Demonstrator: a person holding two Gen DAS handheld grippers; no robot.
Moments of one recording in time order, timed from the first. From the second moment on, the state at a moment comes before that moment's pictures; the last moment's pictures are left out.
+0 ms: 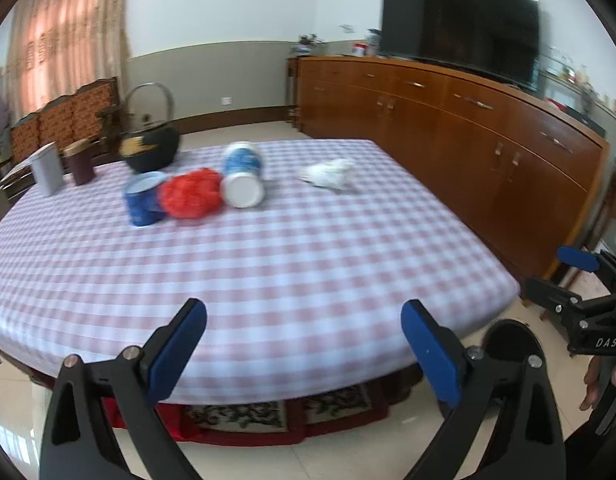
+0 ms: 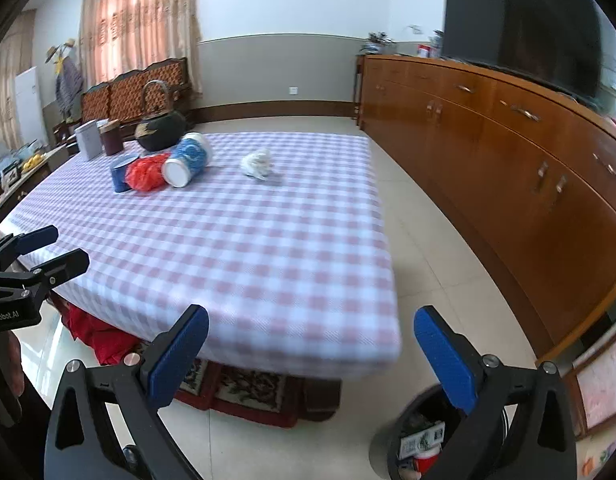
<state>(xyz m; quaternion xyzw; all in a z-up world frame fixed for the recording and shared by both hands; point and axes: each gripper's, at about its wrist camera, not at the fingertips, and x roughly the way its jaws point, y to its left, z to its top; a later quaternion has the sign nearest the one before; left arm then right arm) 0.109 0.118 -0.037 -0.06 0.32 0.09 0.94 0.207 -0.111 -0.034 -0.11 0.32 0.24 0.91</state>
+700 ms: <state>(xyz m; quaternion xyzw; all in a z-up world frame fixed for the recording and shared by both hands) 0.210 0.236 -0.056 -0.09 0.34 0.14 0.93 0.332 0.019 -0.038 -0.14 0.35 0.28 0.88</state>
